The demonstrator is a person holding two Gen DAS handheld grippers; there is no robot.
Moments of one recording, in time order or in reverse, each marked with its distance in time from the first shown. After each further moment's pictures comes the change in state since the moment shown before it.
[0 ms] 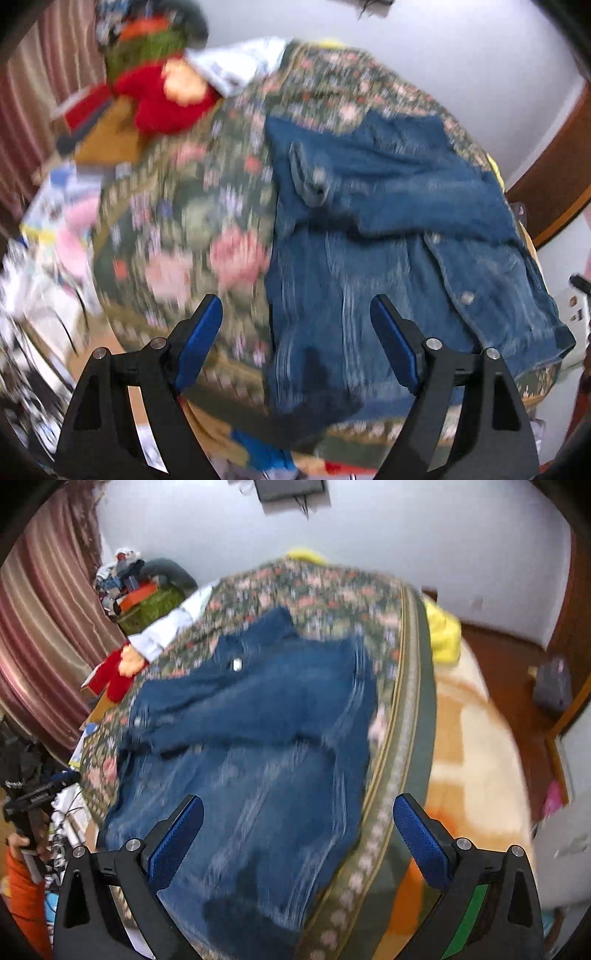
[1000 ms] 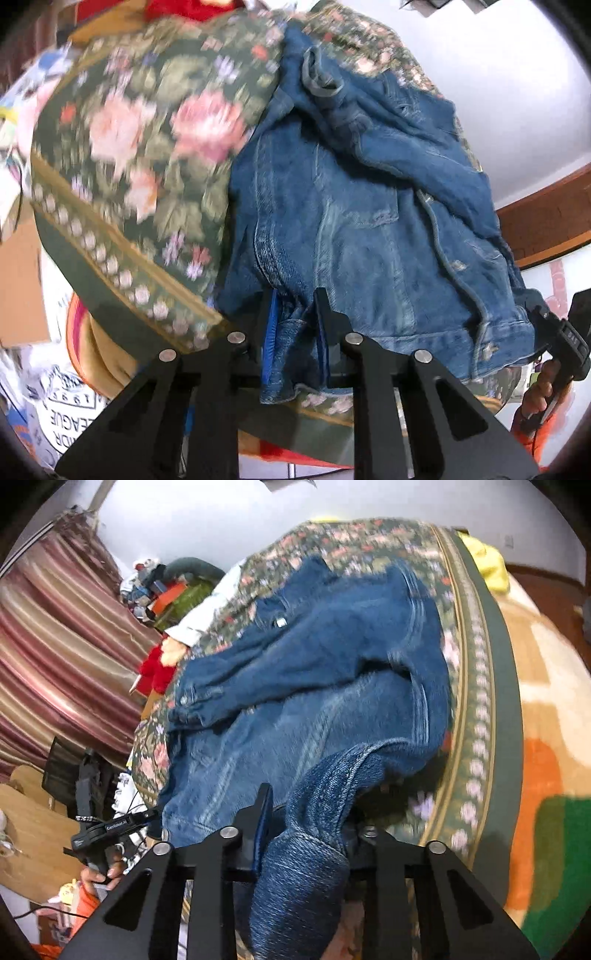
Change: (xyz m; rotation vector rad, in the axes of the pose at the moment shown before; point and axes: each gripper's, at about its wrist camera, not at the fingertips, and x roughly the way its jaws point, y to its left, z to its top) left arm 0.035 -0.003 -0.054 -0.234 0.102 -0.197; right arm 0.032 0.022 -0.014 0.059 0.004 0.240
